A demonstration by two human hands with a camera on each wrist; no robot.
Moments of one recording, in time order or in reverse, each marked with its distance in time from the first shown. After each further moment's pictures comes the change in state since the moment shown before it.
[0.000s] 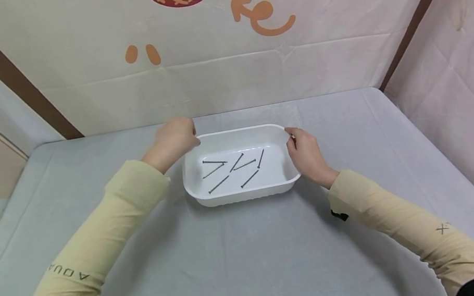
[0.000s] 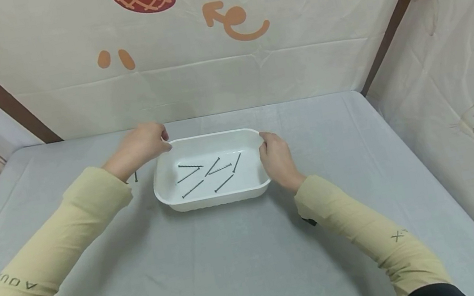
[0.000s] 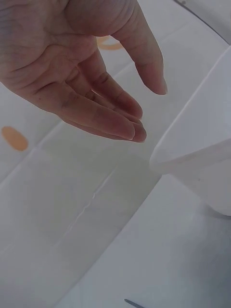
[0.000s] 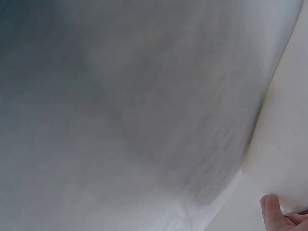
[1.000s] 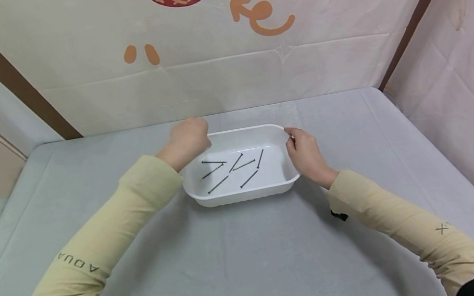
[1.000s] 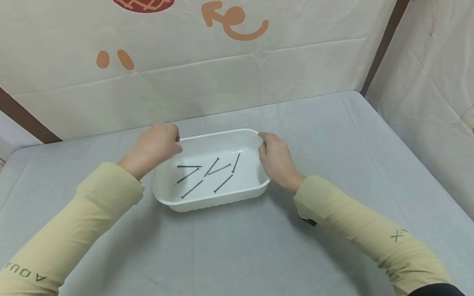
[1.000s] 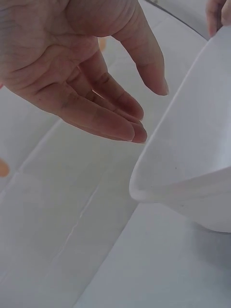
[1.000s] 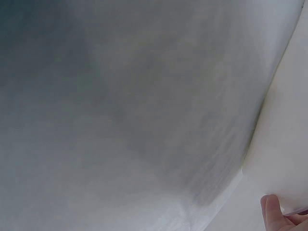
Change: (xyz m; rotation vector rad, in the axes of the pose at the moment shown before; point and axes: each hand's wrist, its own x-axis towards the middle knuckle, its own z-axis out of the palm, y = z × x) left_hand 0.002 0.027 0.007 0.102 -0.027 0.038; right_hand 0.000 0.000 0.000 -0.007 -0.015 0.013
